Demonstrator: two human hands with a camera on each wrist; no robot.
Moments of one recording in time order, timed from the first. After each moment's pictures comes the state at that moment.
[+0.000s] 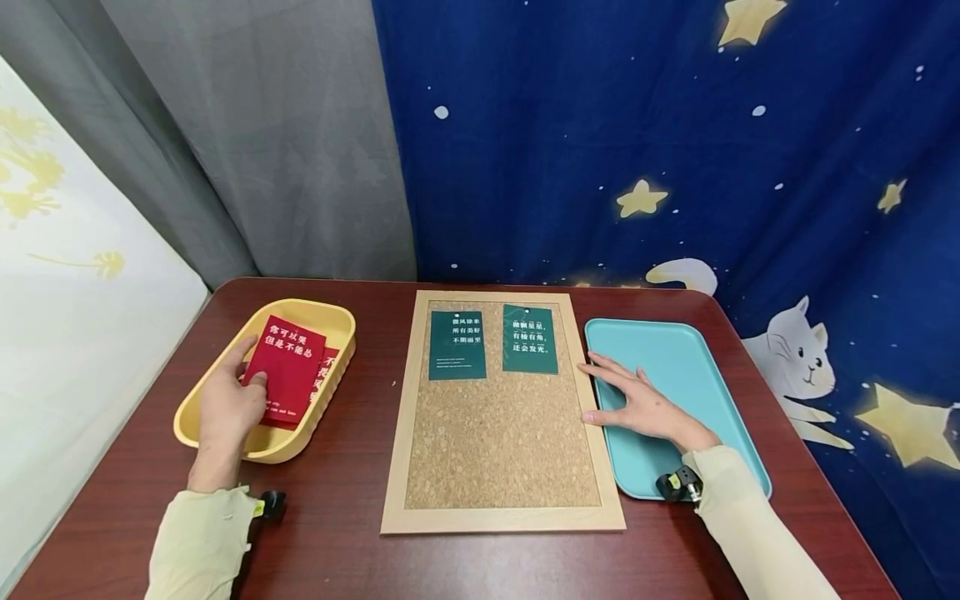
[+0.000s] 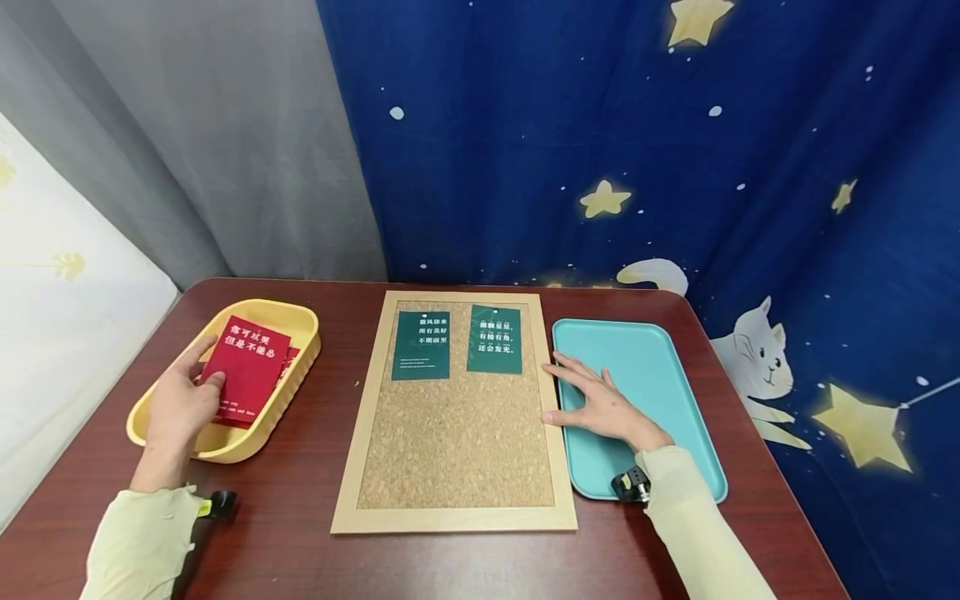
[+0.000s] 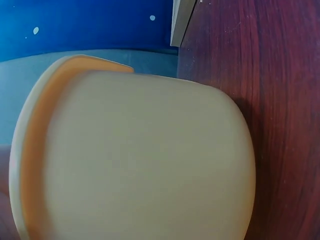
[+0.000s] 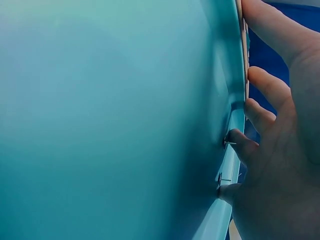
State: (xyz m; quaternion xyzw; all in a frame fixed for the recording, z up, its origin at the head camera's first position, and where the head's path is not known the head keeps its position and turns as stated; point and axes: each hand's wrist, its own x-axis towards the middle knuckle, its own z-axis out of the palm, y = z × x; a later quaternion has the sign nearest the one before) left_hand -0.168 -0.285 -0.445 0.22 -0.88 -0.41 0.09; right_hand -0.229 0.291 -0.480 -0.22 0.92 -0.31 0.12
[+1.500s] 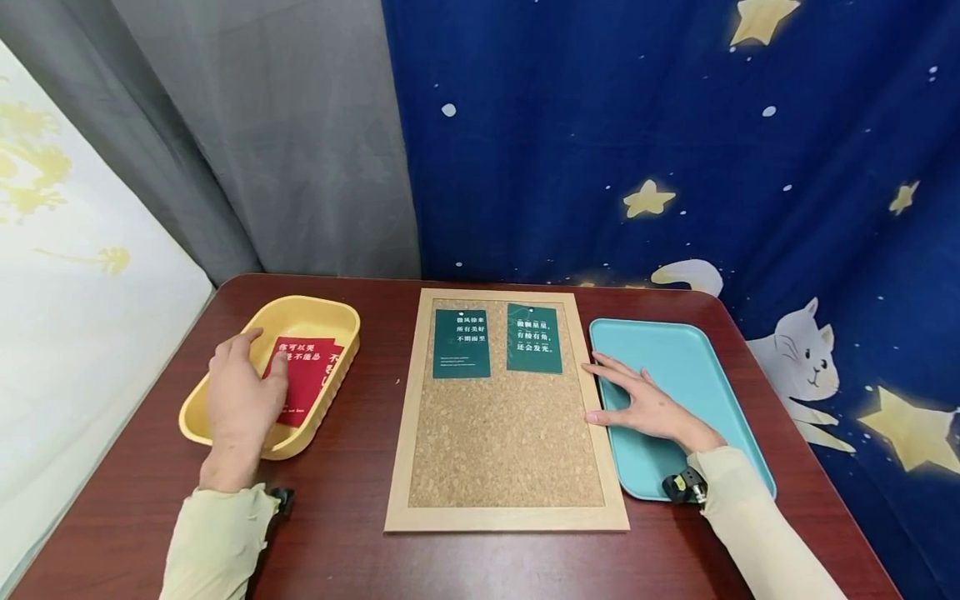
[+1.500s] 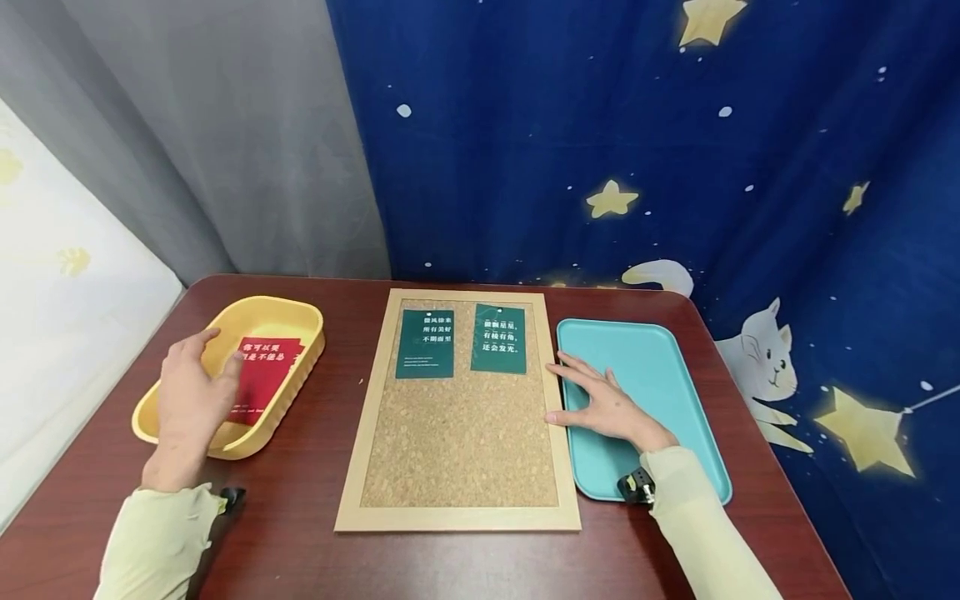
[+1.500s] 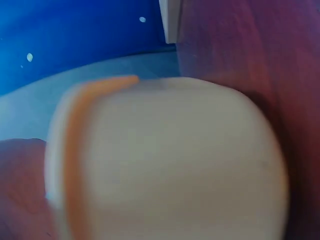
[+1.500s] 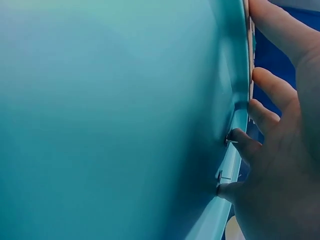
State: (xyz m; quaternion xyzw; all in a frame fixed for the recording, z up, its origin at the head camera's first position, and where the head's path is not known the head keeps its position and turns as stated) left_hand -0.165 -0.262 -0.430 0.19 -0.91 -0.32 0.19; right_hand -0.229 0.290 -0.479 -0.22 0.92 -0.31 0.12
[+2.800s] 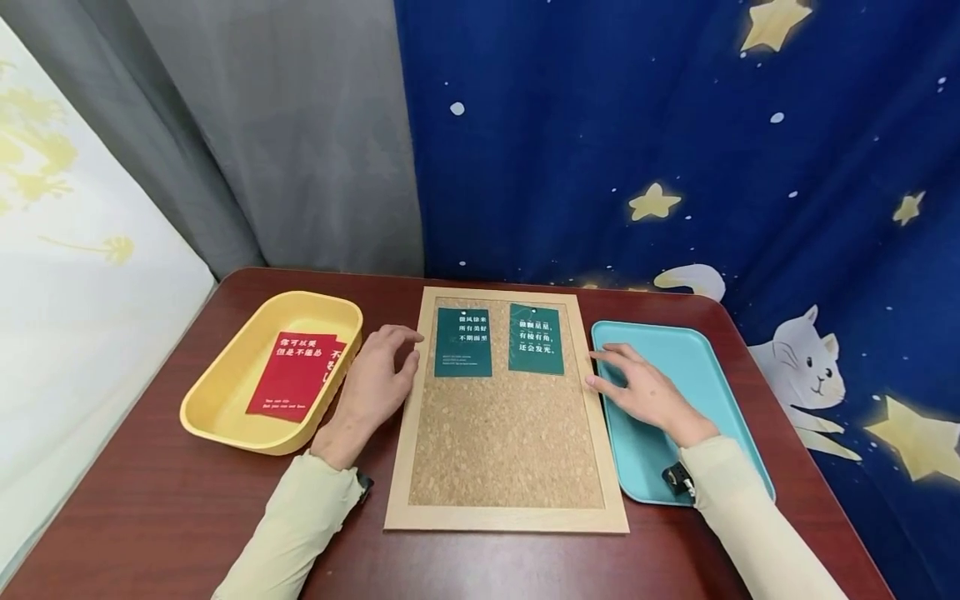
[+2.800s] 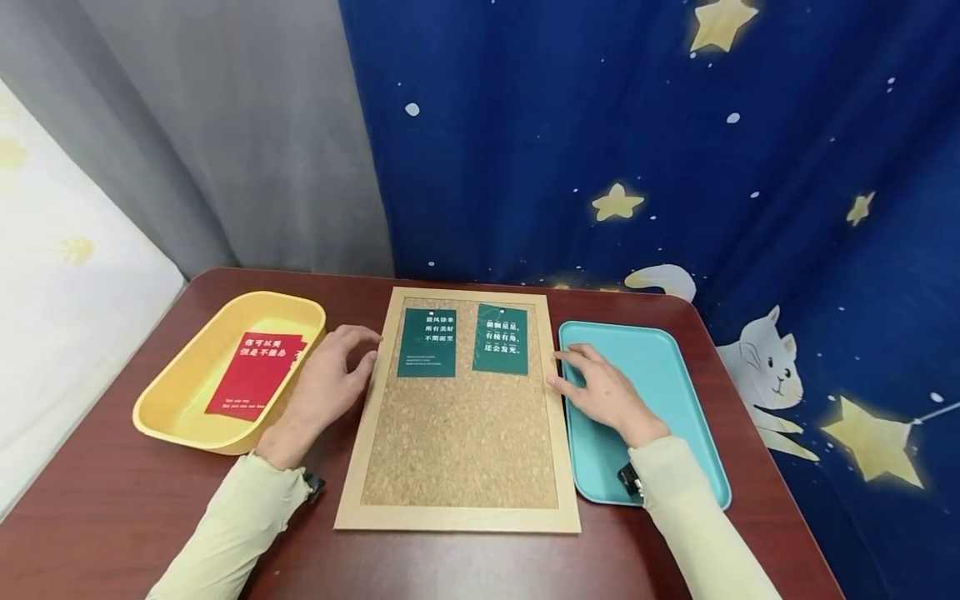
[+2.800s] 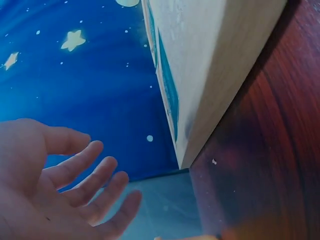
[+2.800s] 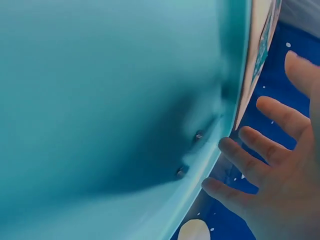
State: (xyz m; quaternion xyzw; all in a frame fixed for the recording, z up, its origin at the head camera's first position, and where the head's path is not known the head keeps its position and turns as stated) left_hand -0.194 -0.138 -0.430 -0.04 -0.93 -0.34 0.11; right_hand -0.240 0.269 -0.452 -0.18 0.96 -0.20 0.05
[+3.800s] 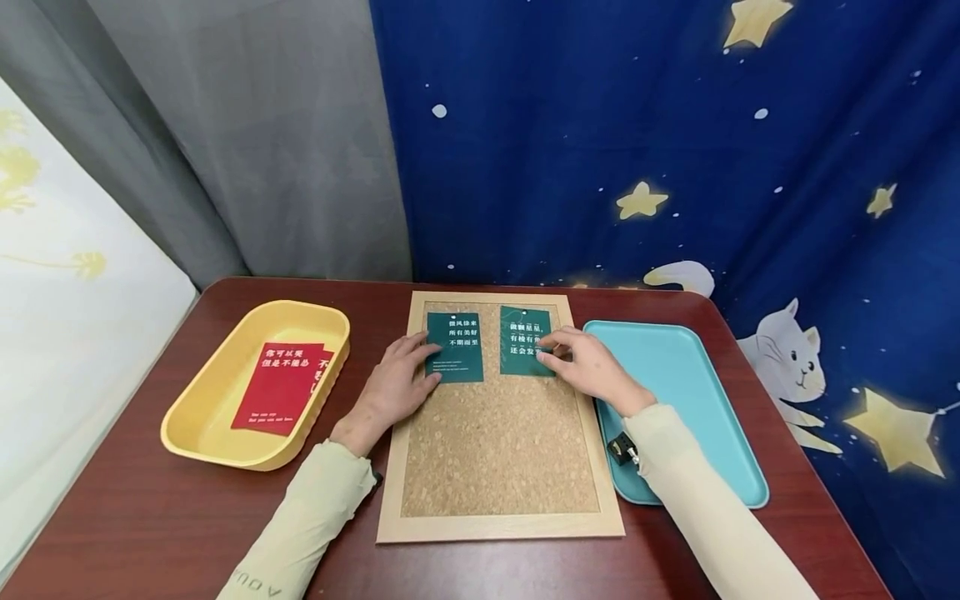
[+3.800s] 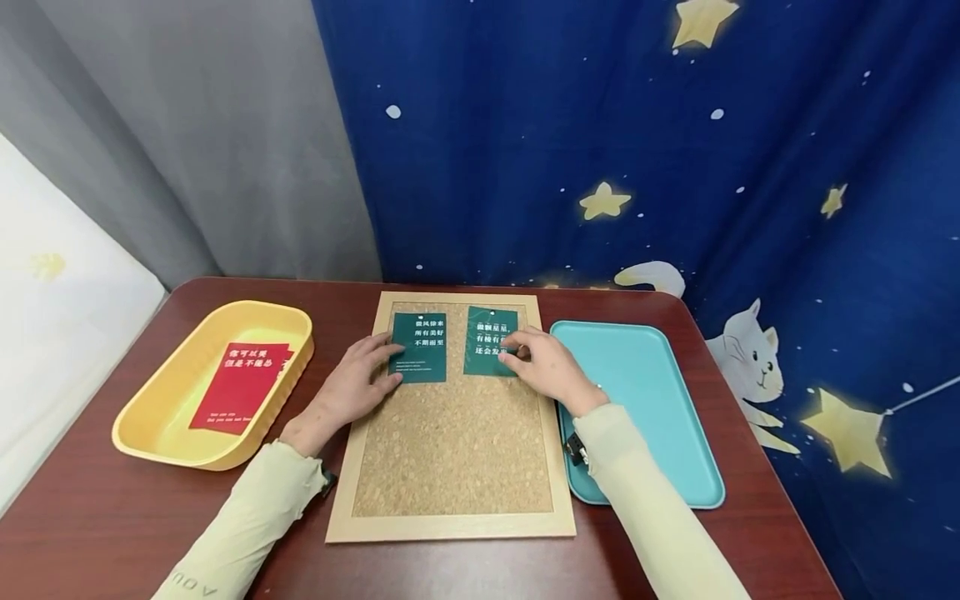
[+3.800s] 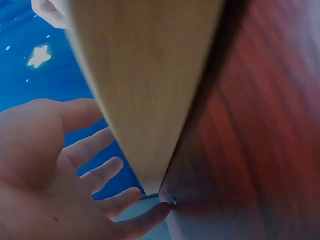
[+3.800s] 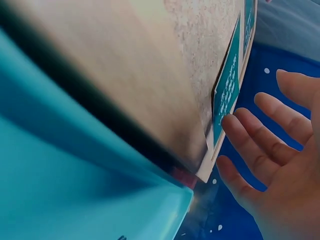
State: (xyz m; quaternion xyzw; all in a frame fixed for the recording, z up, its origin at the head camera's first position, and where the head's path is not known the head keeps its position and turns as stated) left_hand -0.225 -0.120 -0.464 -0.09 -0.96 -0.28 -0.01; right_hand -0.269 0.204 -0.443 -0.20 0.93 -0.31 0.05
